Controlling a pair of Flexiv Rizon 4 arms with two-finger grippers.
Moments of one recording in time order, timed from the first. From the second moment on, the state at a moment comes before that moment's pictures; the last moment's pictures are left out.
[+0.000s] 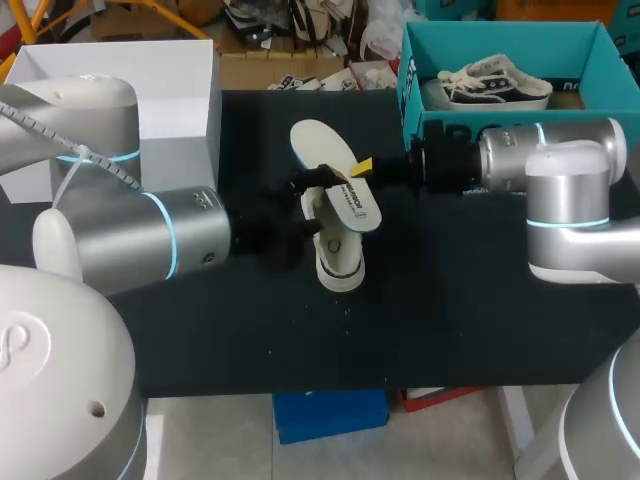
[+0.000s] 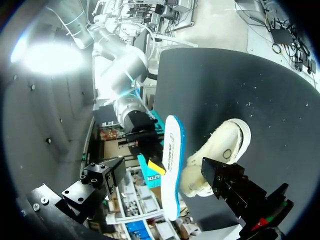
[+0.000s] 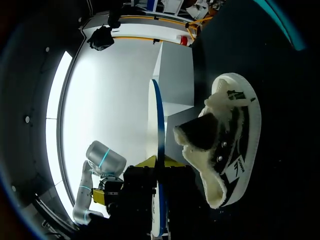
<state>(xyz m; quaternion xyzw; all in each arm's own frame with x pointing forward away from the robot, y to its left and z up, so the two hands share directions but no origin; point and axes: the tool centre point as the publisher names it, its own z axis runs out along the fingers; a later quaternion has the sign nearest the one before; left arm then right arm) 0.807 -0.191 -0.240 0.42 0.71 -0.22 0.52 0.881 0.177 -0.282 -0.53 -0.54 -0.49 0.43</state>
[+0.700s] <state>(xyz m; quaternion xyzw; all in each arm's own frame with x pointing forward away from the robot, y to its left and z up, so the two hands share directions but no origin) 0.817 -0.196 -0.224 0.37 0.74 -0.33 0.45 0.881 0.177 -0.282 -0.53 -0.54 -0.49 0.43</state>
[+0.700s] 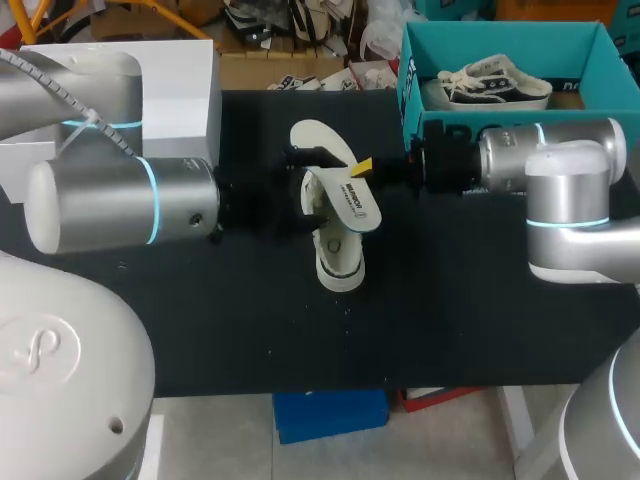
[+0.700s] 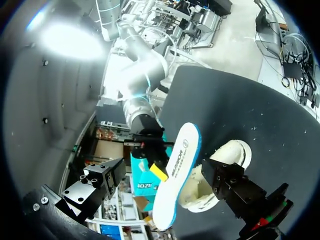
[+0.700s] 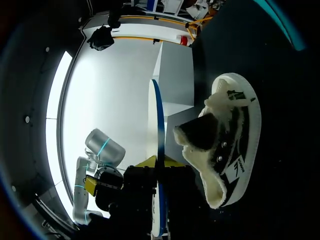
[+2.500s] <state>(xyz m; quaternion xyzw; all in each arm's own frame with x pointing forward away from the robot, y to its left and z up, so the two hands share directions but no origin) 0.877 -0.184 -0.211 0.13 0.85 -0.23 0.45 0.881 0.177 -0.282 -0.53 -0.54 -0.49 0.43</state>
